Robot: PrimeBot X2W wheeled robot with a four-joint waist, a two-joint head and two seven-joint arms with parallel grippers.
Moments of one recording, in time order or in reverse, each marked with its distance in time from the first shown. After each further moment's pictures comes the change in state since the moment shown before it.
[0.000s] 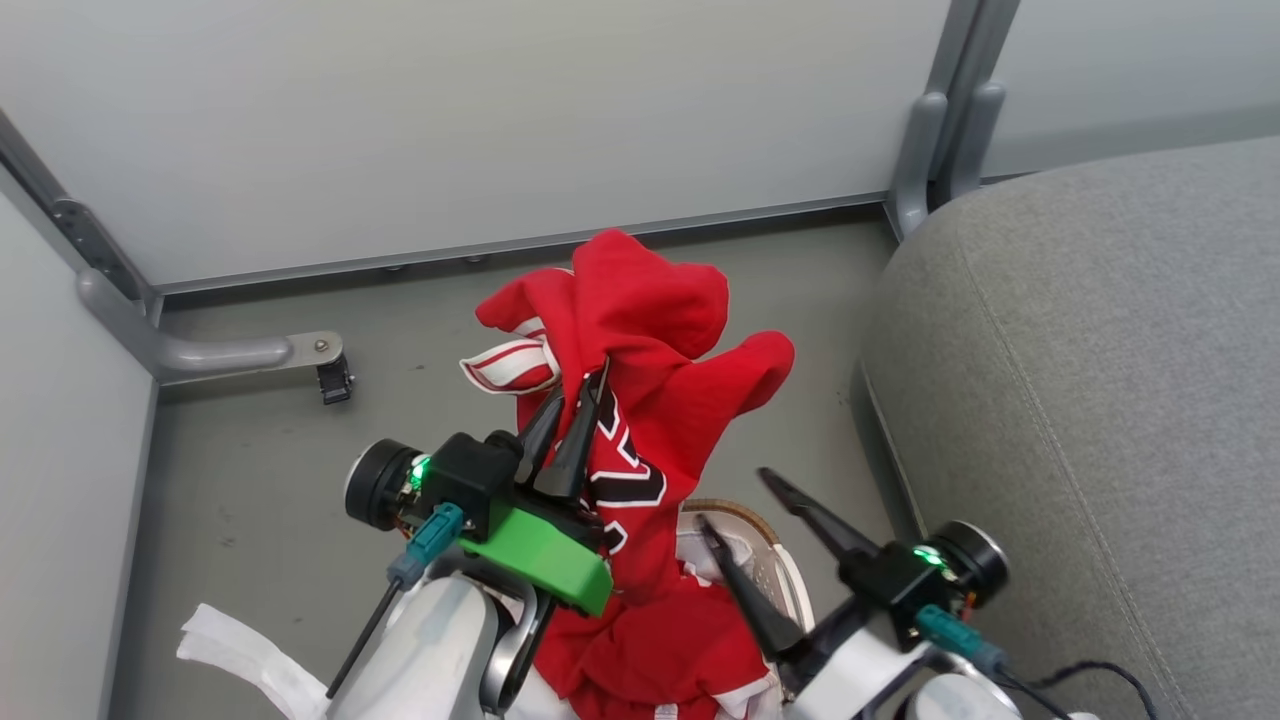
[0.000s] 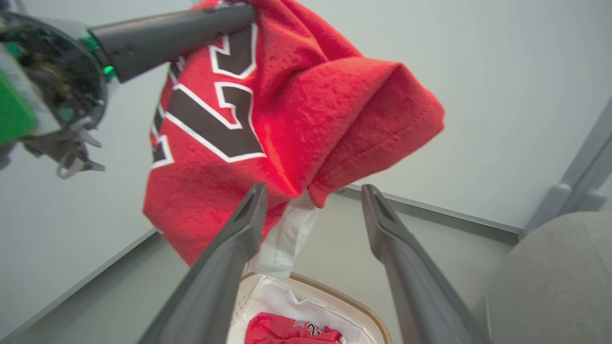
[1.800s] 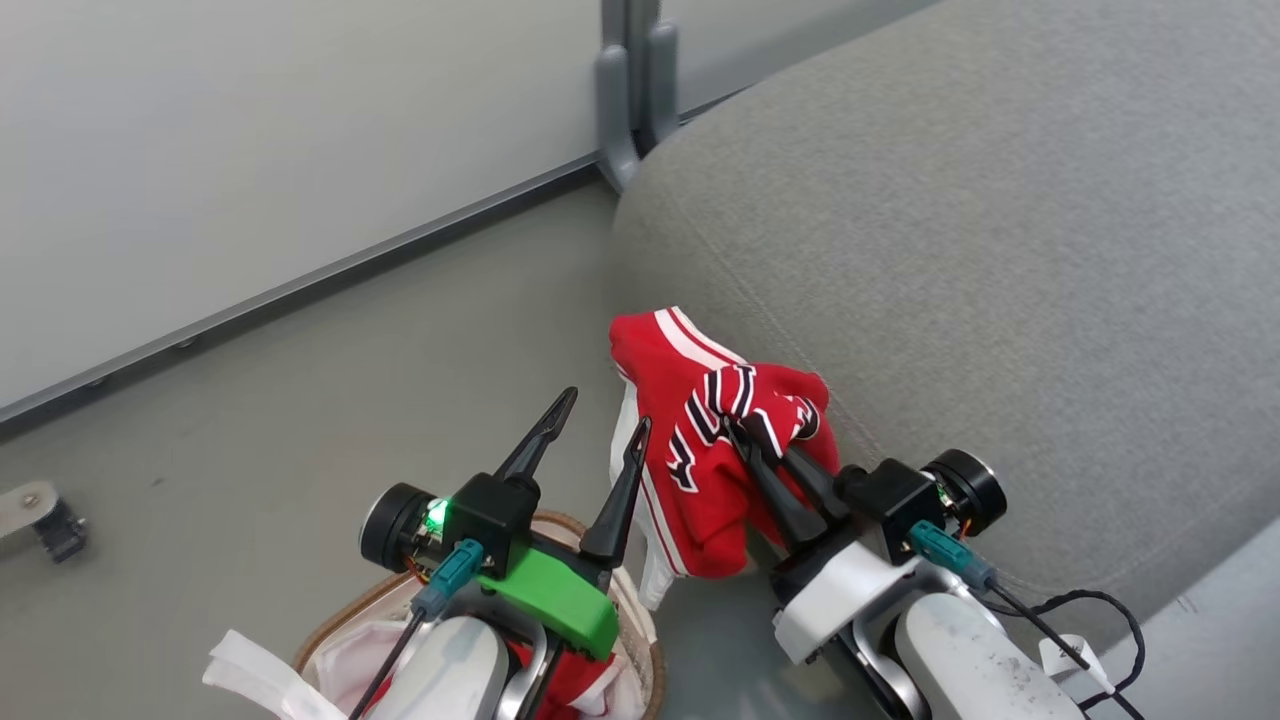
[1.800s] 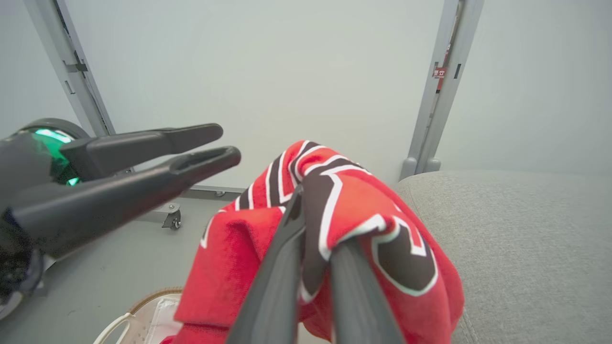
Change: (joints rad) left arm 0.048 -0.002 -0.026 0.040 0.013 0.001 -0.001; right arm -0.143 0.050 -0.020 0.086 -0.001 0.000 -0.001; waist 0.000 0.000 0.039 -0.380
